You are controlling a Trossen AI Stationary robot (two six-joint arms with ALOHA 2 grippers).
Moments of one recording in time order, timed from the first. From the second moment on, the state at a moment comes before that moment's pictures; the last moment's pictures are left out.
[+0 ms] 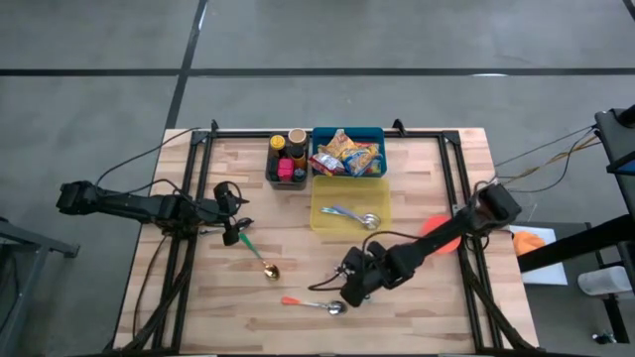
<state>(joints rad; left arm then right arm) -0.09 0.46 0.12 -0.34 -0.36 -0.10 0.48 1.86 1.17 -0.50 0.29 1.10</state>
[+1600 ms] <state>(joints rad) -0.09 0.46 0.12 -0.34 -0.37 -0.10 0.53 2.05 1.46 -0.79 0.31 1.04</state>
